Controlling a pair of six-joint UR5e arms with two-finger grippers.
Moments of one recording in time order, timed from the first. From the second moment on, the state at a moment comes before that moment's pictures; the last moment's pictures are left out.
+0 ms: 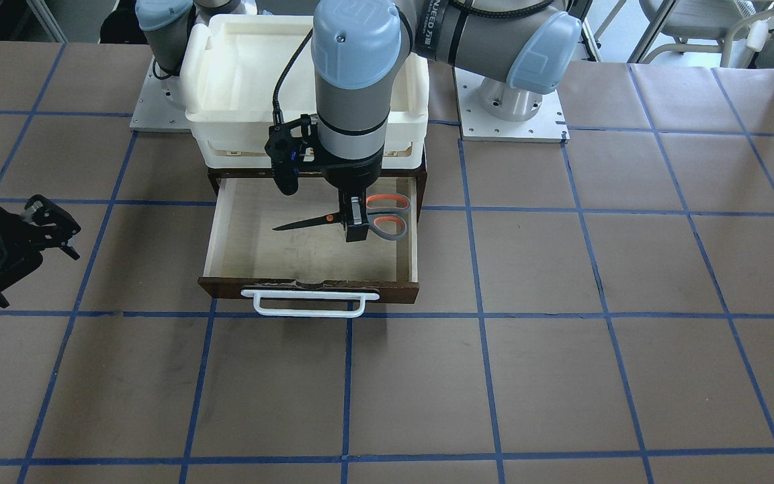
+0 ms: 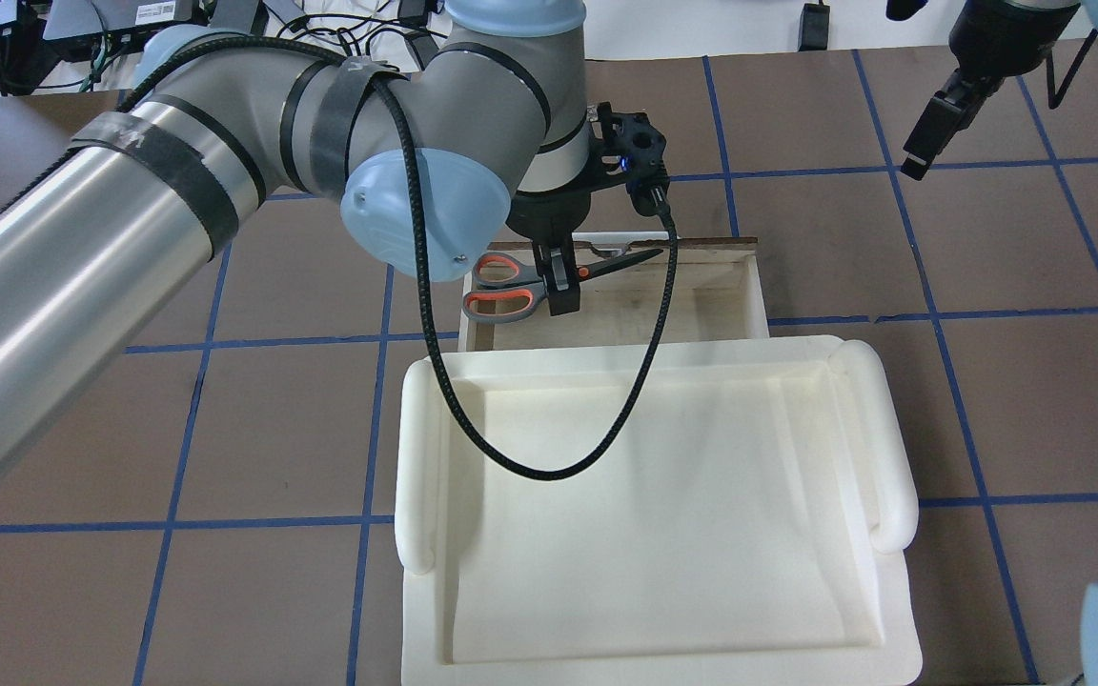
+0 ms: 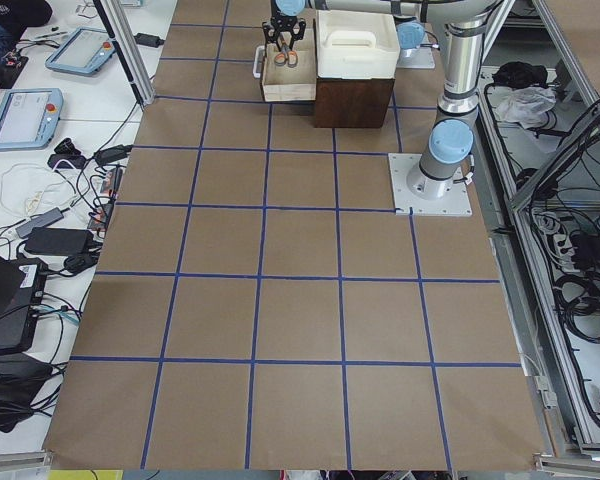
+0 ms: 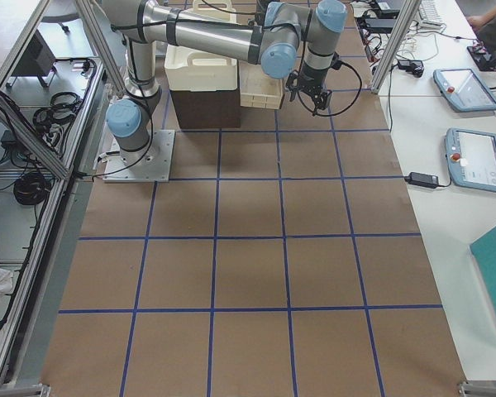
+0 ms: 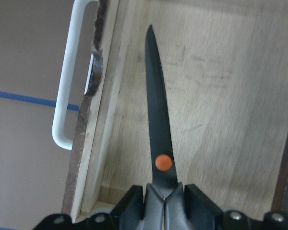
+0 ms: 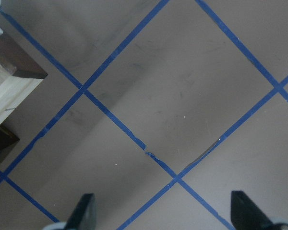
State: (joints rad) left arm -2.00 -1.87 -1.47 -1.40 1.53 0.98; right arm 1.35 -1.29 1.38 -1.61 -1.59 -0.94
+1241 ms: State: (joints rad) left arm -2.03 -1.98 -1.47 -1.39 1.47 0.98; right arm 1.35 -1.33 1.38 -1.64 -1.59 -0.39
